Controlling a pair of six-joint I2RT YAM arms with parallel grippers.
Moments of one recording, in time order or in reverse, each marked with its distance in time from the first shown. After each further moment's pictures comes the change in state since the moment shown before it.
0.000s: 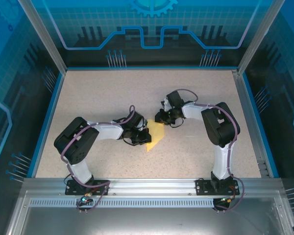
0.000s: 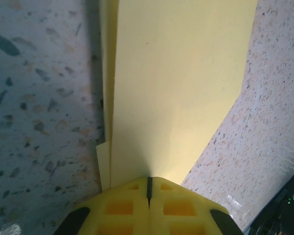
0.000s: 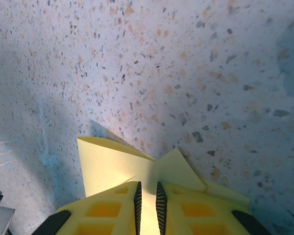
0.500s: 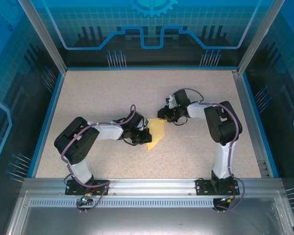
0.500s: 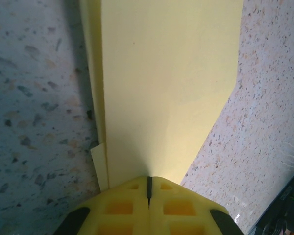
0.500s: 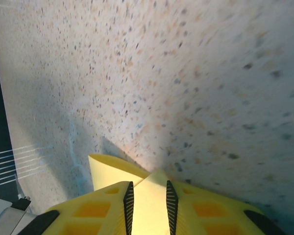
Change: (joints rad) left arm -0.001 0.000 -0.006 0.029 0.000 0.040; right arm -0.087 0.006 -0.044 0.146 -0.114 0.013
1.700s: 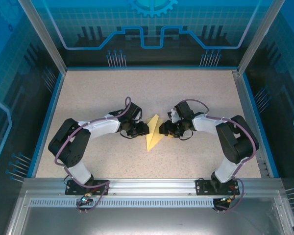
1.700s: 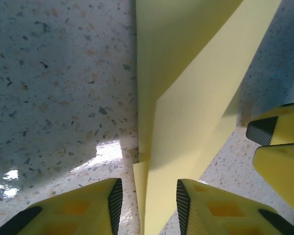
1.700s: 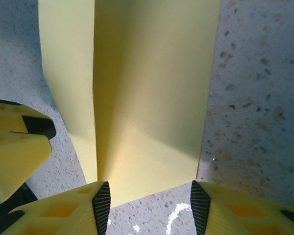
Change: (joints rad) left arm 0.054 -0.064 0.140 -0.279 -0.146 0.031; right arm 0.099 -0.304 -0.281 -0.150 0.051 -0.017
